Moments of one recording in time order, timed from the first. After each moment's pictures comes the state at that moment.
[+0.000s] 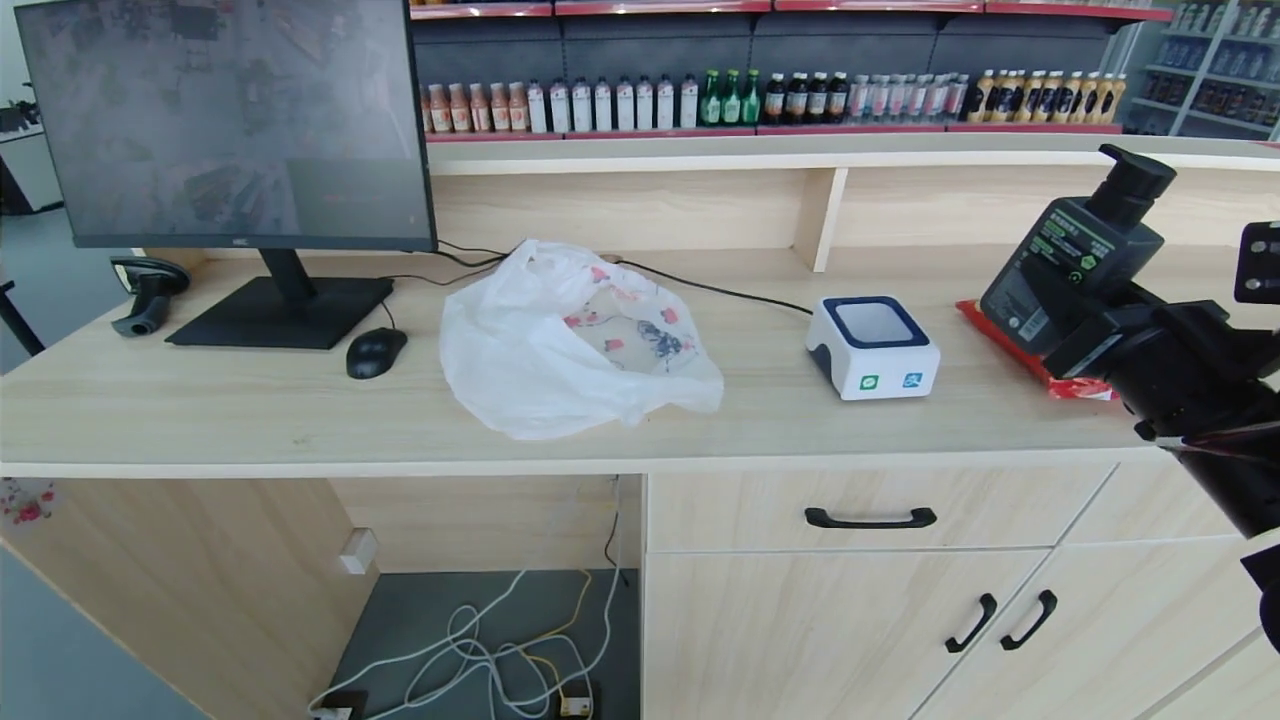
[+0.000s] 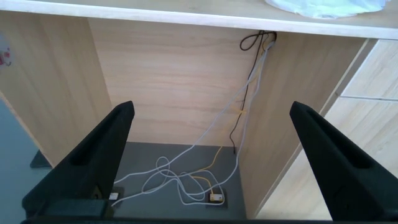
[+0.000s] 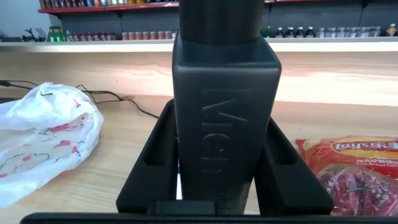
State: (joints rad) left arm 0.00 0.00 0.00 0.00 0.00 0.00; right arm 0.11 1.67 -0.50 -1.57 0.10 0.02
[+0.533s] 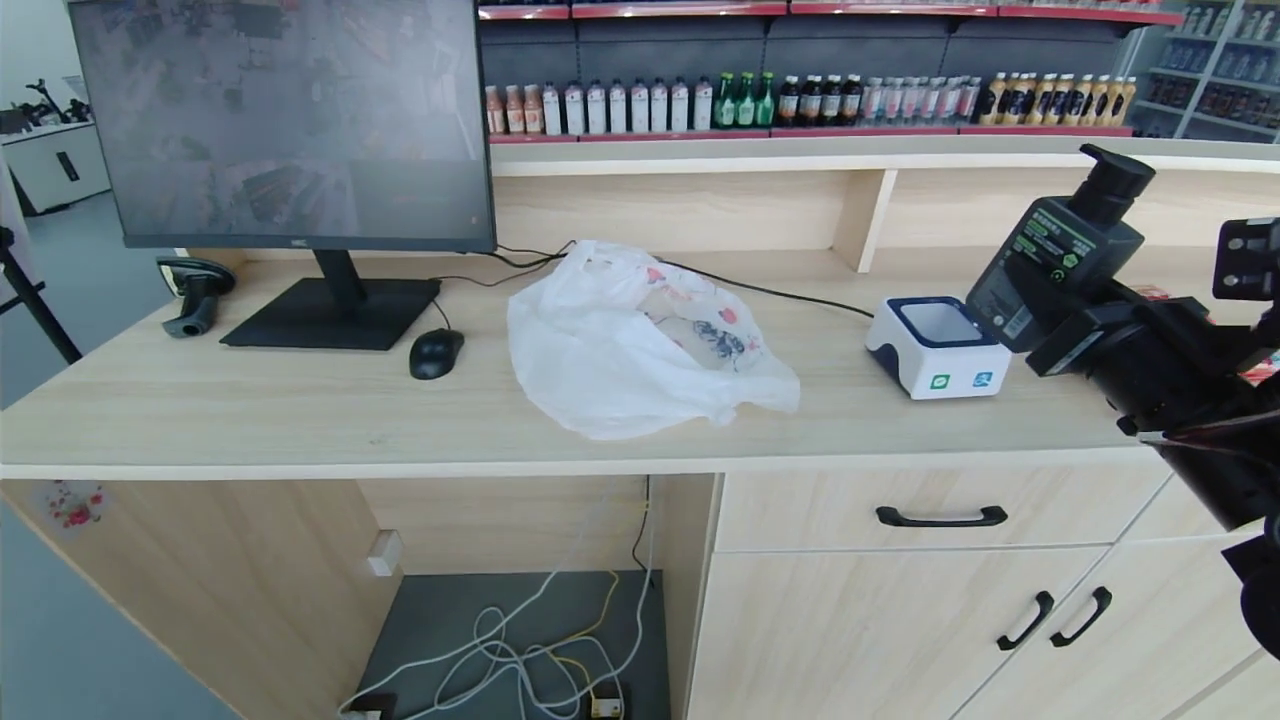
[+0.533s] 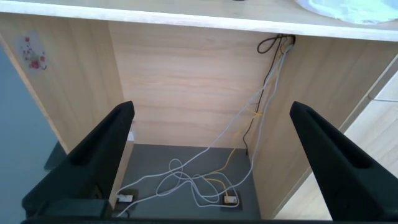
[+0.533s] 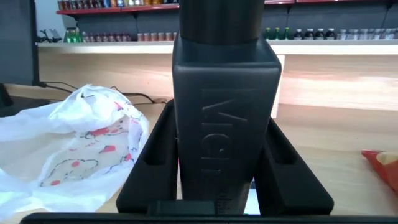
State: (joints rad) left arm 0.00 0.00 0.00 0.00 0.00 0.00; right arm 0.13 1.69 -0.52 -1.57 0.10 0.02
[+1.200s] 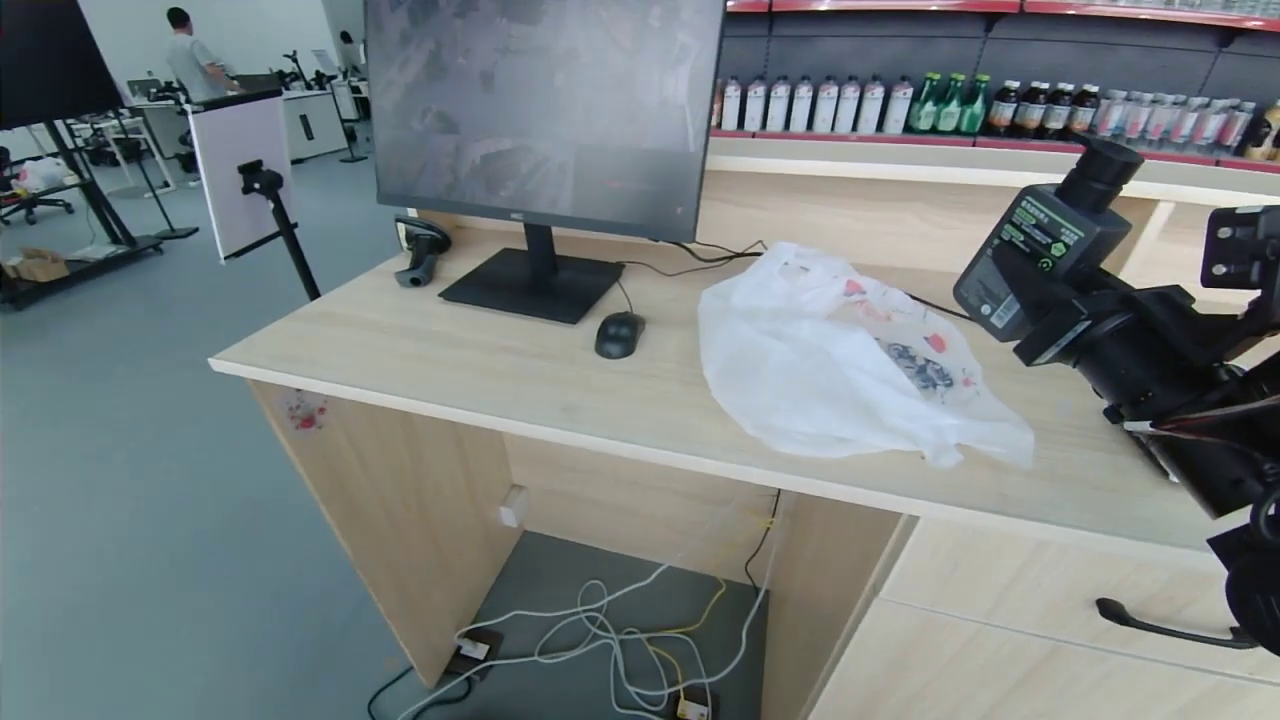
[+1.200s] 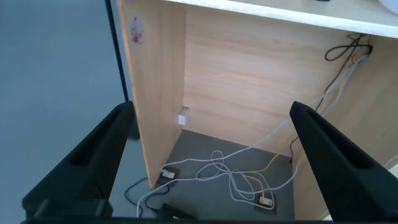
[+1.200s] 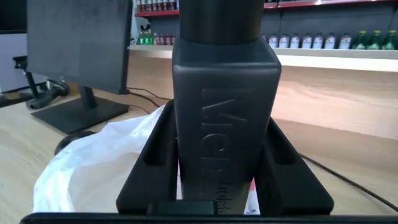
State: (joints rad) left arm 0.00 0.00 0.00 0.00 0.00 0.00; right arm 0.15 1.70 -0.56 -1.57 0.10 0.02
